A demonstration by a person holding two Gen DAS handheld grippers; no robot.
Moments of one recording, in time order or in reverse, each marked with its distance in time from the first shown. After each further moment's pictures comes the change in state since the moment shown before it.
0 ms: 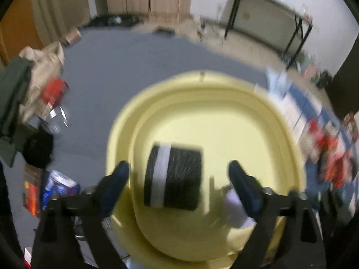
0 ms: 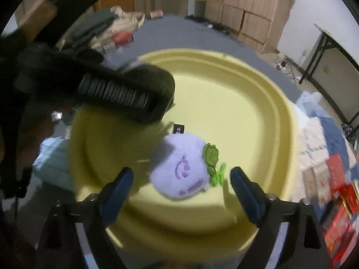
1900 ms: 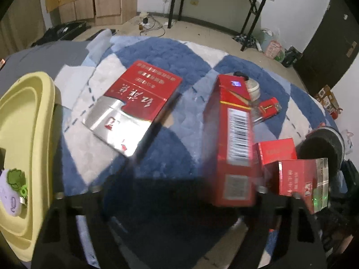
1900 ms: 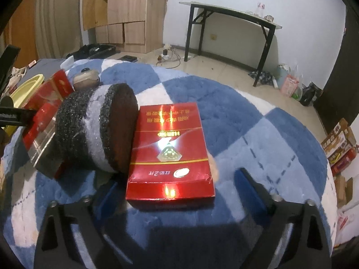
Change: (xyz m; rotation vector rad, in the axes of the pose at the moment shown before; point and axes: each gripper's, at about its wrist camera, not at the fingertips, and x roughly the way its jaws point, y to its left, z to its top) left arm 0.061 -0.283 -0.053 0.149 0.050 -0.159; right arm -0.104 -0.369 -0.251 0.408 -0.111 -0.403
